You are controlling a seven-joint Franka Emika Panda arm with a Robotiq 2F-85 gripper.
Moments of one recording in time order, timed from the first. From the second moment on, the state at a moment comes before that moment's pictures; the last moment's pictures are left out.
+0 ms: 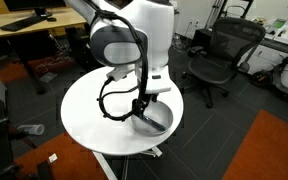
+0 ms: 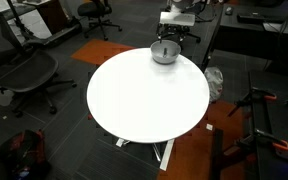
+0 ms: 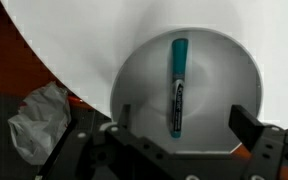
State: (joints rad) arm -0.18 0.58 -0.21 -1.83 0.19 2.47 0.83
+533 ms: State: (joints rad) arm -0.19 0.70 -0.21 -1.73 0.19 2.45 0.83
